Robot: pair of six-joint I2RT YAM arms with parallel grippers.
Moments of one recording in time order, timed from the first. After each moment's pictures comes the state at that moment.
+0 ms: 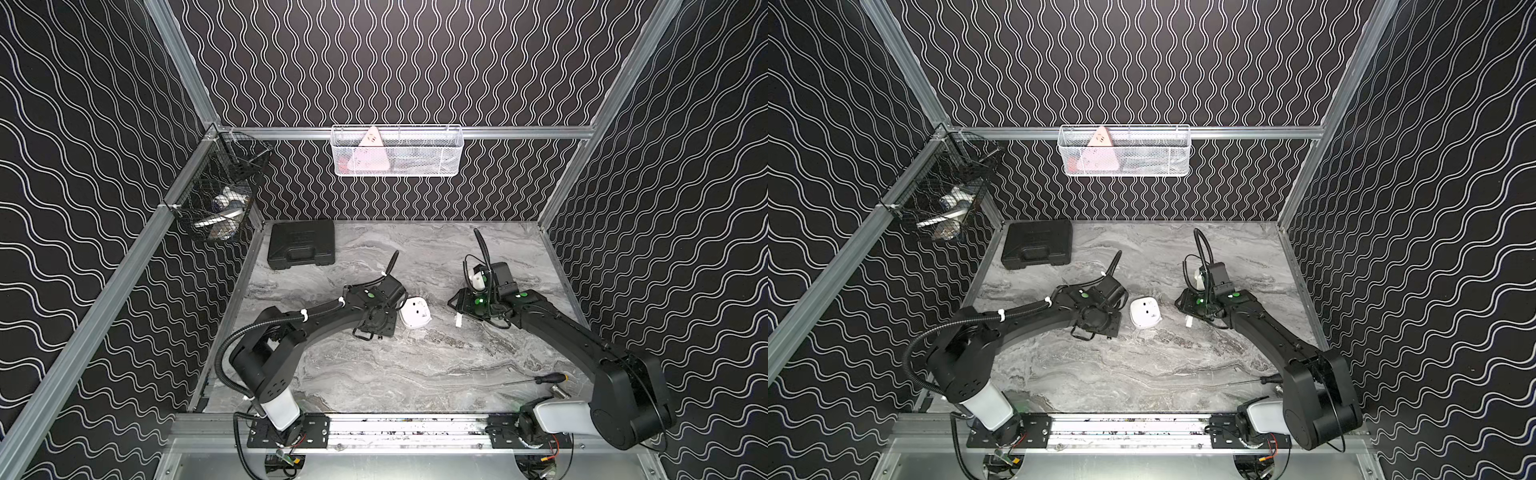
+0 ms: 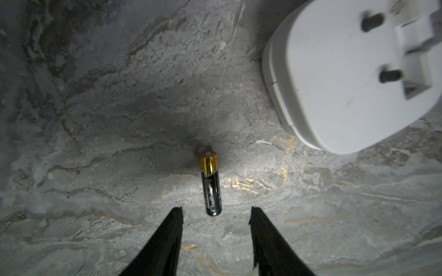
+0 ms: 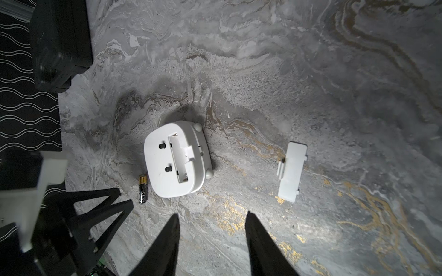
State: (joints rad) left arm -0.68 1.70 1.11 -0.70 -0.08 -0.53; right arm 0.35 1.36 0.86 -0.44 -0.28 0.61
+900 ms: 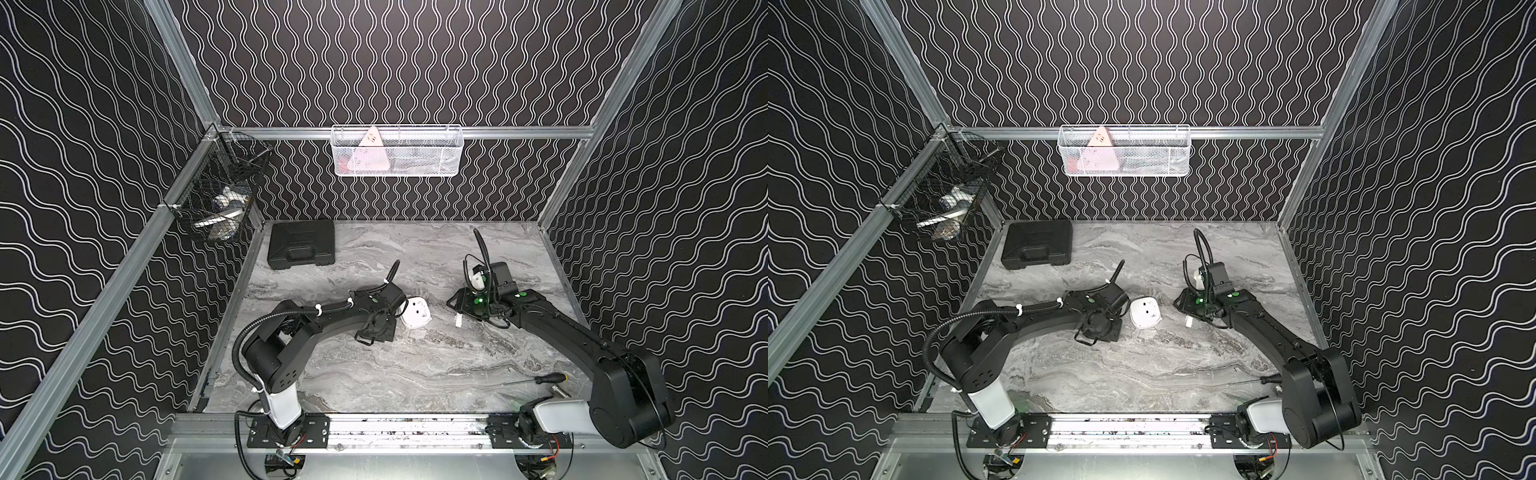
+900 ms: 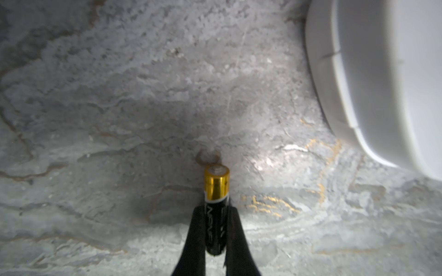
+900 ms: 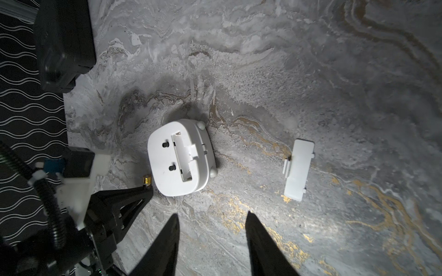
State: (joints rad) left arm -0.69 1.76 1.05 -0.63 -0.07 -0.56; right arm 0.35 1.37 0.86 -0.44 -0.30 0.63
